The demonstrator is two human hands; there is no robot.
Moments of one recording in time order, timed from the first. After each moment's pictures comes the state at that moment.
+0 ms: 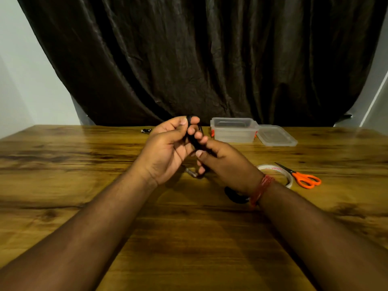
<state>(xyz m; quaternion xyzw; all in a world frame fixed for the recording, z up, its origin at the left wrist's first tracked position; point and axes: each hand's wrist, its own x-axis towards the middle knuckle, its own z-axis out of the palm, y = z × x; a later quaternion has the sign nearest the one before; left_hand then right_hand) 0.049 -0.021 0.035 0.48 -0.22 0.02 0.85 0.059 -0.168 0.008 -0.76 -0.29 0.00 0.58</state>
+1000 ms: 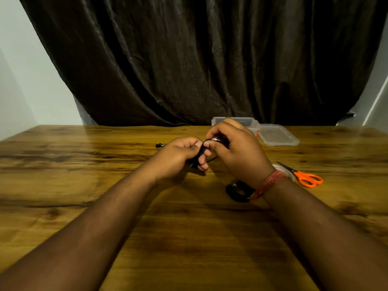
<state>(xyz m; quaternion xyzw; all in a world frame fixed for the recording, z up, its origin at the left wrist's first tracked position) 0.060 -0.017 0.015 0.72 -0.20 -0.06 0.66 0.065 -0.189 0.024 -0.82 -0.31 -0.31 0.36</state>
